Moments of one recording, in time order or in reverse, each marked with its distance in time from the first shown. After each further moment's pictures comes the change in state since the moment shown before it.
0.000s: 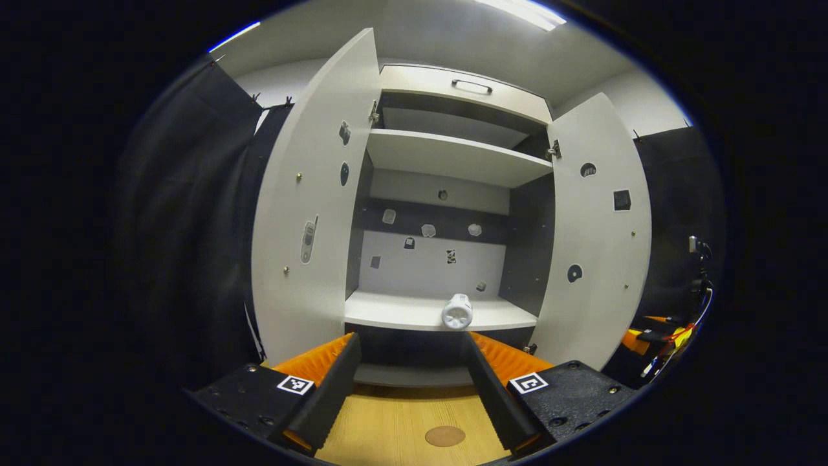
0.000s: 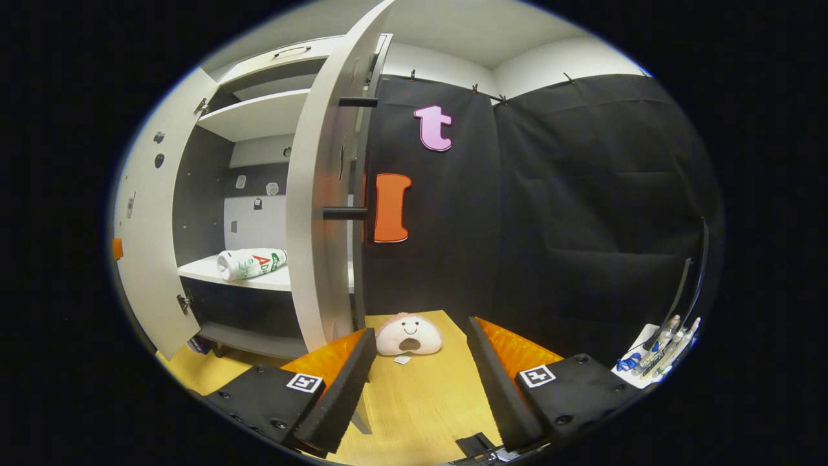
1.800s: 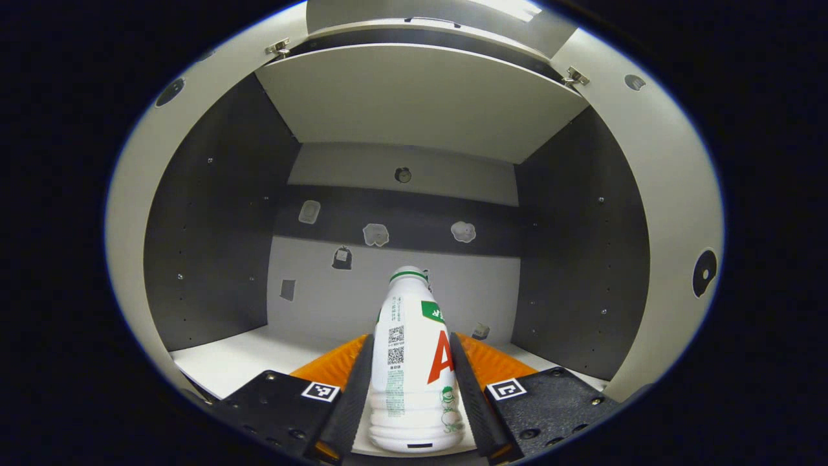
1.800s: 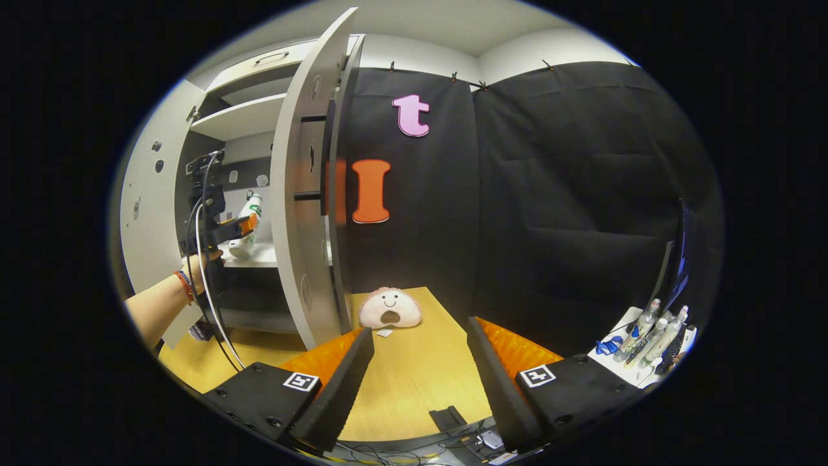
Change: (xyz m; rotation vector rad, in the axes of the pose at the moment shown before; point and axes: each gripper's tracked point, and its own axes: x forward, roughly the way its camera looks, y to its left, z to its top) left arm 0.352 -0.108 -0.038 0.047 -0.134 -0.033; right arm -0.070 -0.066 -0.029 0.050 0.089 -0.029
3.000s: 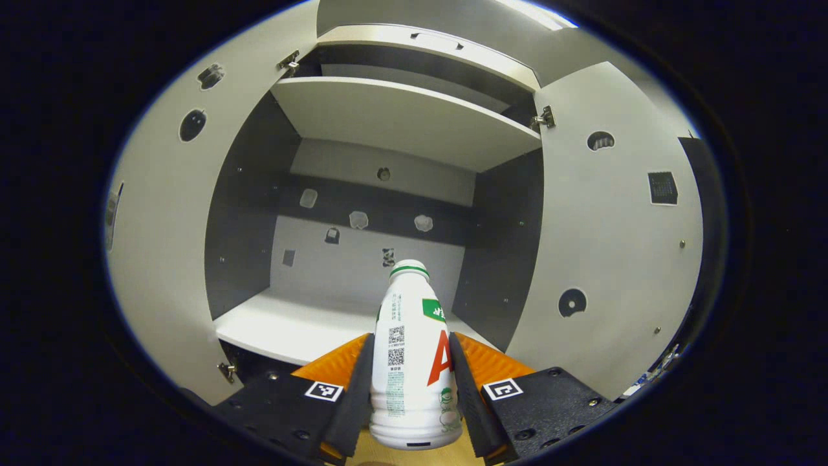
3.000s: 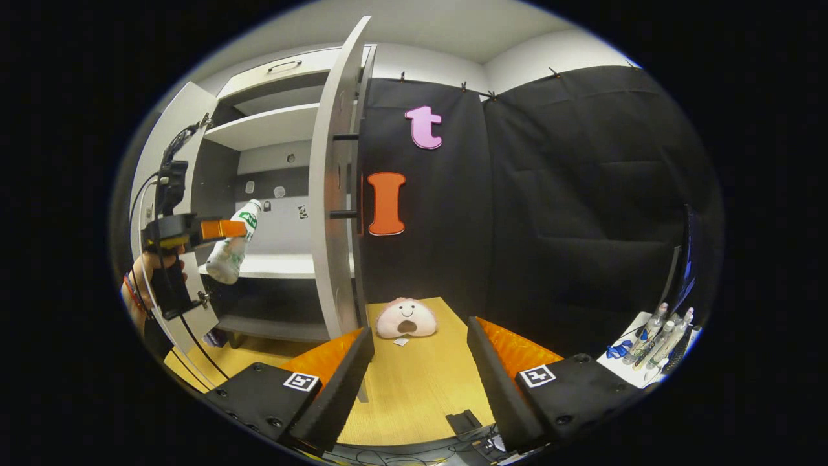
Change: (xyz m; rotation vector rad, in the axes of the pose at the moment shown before) left arm -0.107 -0.023 0.060 -0.109 0.110 -0.113; right arm -0.014 0.021 0.021 -0.001 -0.063 0.041
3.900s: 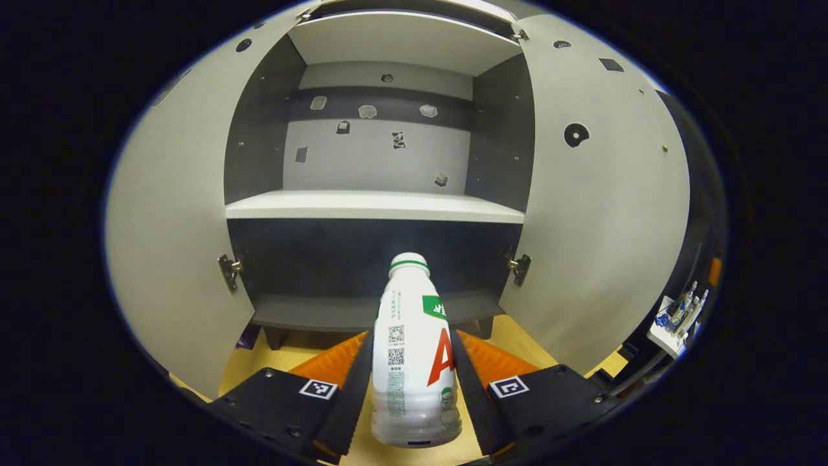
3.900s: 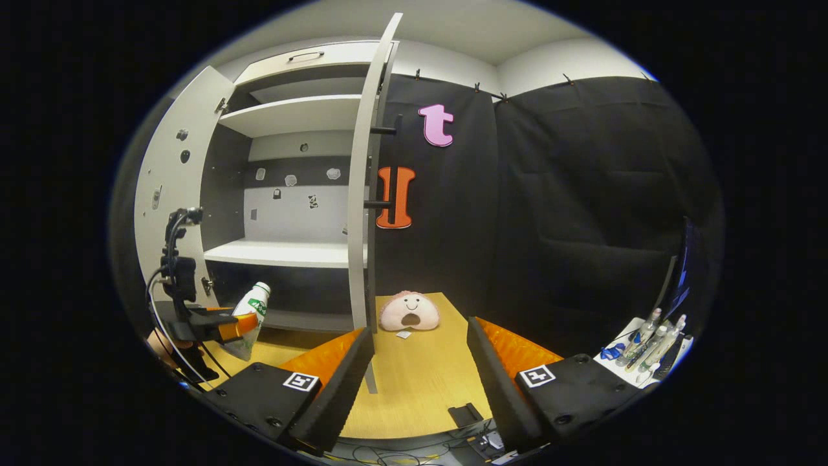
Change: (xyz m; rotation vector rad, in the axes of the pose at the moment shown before) left arm -0.098 0.018 -0.205 0.052 0.391 -0.012; right arm -0.019 0.039 -0.016 -0.044 0.036 0.024
